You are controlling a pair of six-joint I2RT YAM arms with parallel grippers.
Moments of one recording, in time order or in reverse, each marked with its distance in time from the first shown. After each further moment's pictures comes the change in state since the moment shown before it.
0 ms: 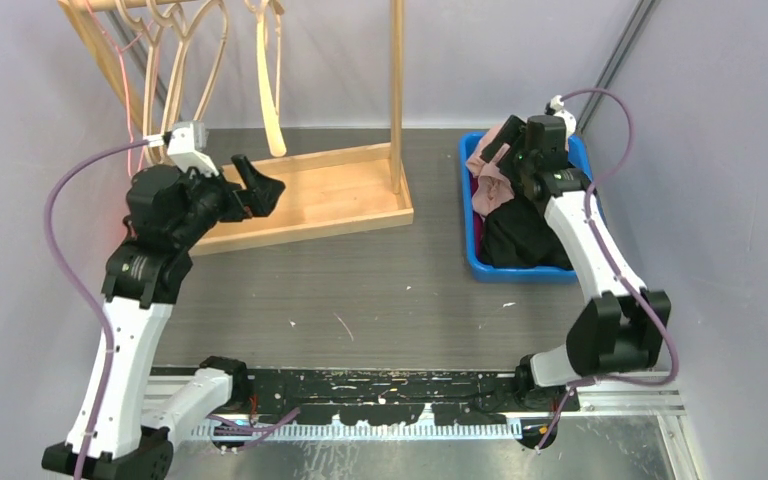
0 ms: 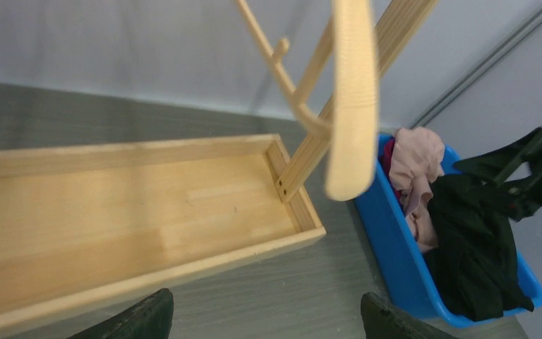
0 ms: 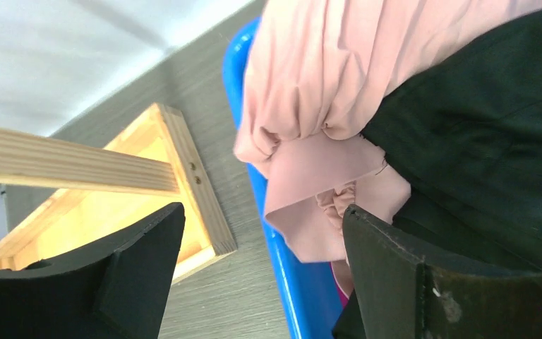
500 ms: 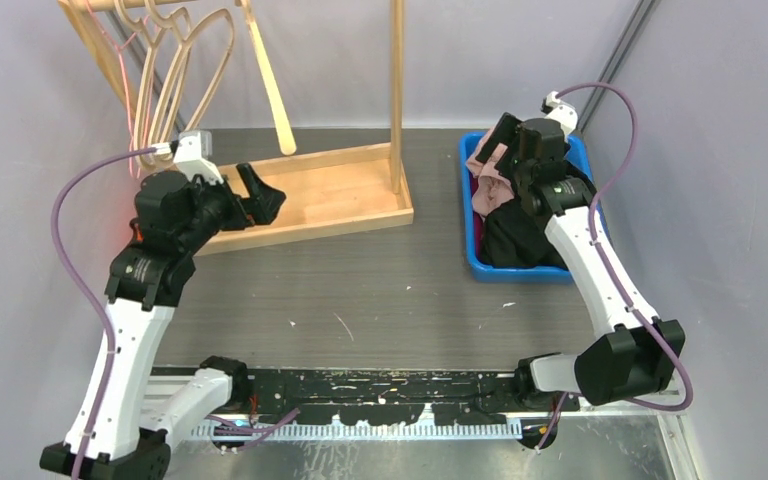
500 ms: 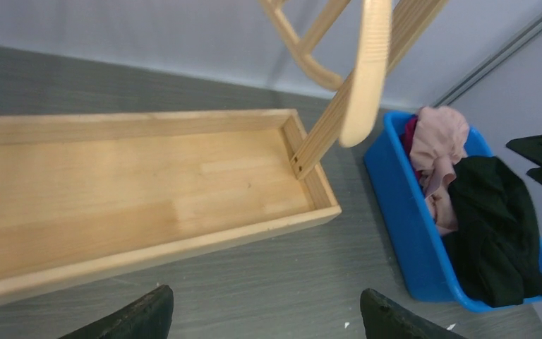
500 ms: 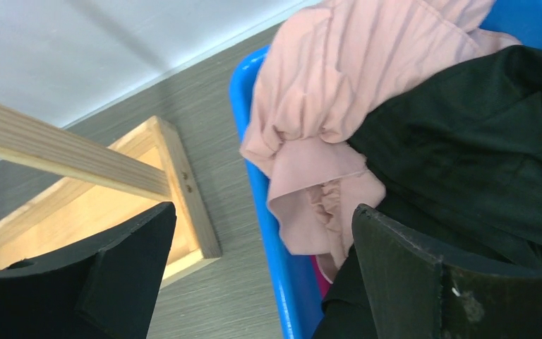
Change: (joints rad) left arm -0.016 0.018 -0.039 -0.051 -0.010 -0.003; right arm 0.112 -0.172 0.002 -0.032 0.169 -0.107
